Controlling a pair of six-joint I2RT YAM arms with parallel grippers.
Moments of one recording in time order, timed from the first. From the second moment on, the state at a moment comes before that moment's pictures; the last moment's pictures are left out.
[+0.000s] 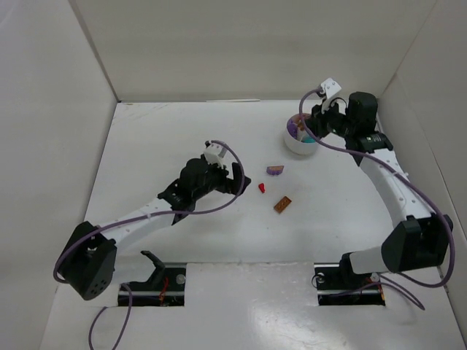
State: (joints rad) left arm -0.69 1.18 0.61 0.28 0.08 -0.38; right arm 0.14 1.35 1.23 -0.23 -0.50 -0.23
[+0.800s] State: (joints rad) left arm -0.68 1.47 0.77 0.19 0.23 -0.44; right arm 0.04 1.84 1.53 -0.23 -0.40 -0.42
